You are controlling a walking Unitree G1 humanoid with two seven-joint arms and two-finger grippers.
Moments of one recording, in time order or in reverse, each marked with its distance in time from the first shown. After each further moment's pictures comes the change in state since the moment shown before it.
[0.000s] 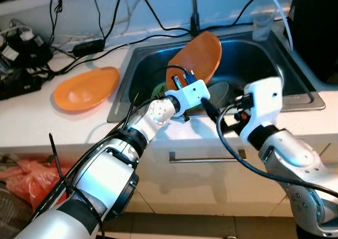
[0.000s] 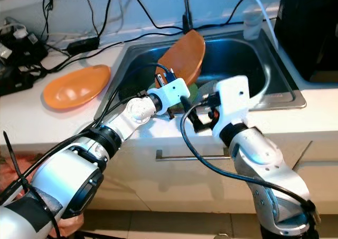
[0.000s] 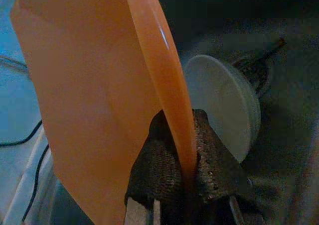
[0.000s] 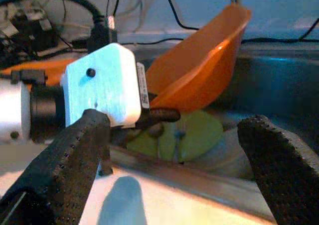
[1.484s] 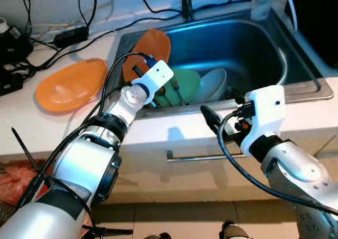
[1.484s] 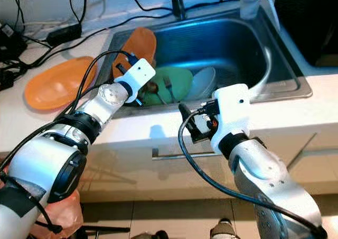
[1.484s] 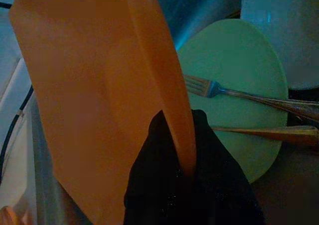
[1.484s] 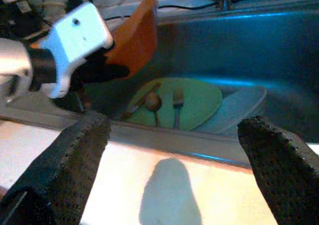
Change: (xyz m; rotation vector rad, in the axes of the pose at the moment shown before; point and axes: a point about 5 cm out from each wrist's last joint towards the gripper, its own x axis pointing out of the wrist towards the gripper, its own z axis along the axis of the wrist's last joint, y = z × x) left arm -0.029 0.056 -0.048 -0.179 0.285 0.215; right arm -0.021 0.018 0.008 0.042 0.007 0.004
